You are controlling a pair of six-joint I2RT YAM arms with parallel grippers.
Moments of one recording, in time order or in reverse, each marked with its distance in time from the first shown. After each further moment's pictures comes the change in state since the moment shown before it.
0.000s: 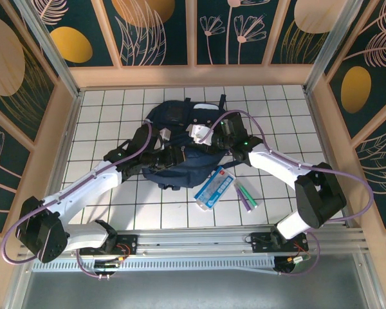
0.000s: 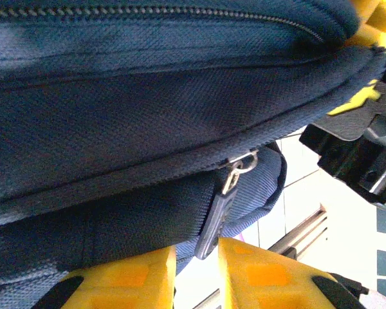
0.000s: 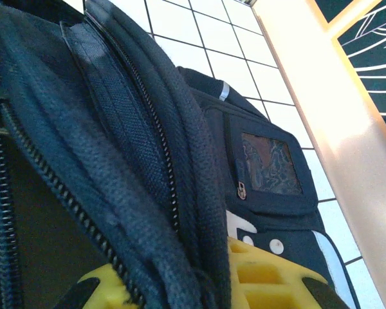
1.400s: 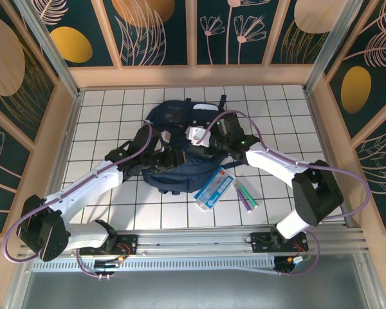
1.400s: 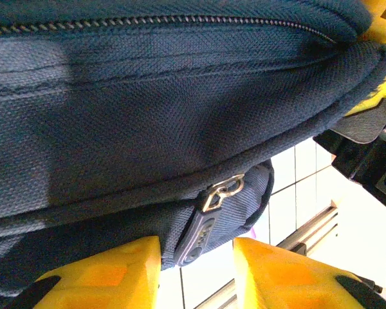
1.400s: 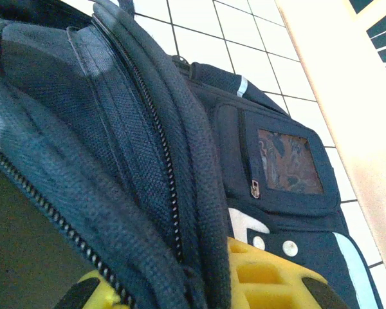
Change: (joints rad) left arm 0.001 0.015 -0.009 -0.018 0.008 0.010; right arm 0.017 0.029 0.027 -0.054 0.000 -0.019
